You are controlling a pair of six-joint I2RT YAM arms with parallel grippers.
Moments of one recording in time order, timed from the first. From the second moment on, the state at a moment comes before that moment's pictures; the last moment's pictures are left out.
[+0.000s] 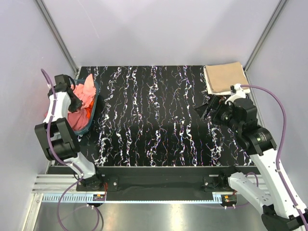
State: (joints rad) left arm 0.32 1.65 1.34 -0.74 -0.16 -0.47; right arm 0.35 0.79 1.06 -0.68 -0.07 0.63
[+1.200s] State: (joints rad) left arm -0.15 1.35 1.11 -0.28 0.54 -0.63; right arm 0.35 0.84 0.97 -0.74 0.15 0.65
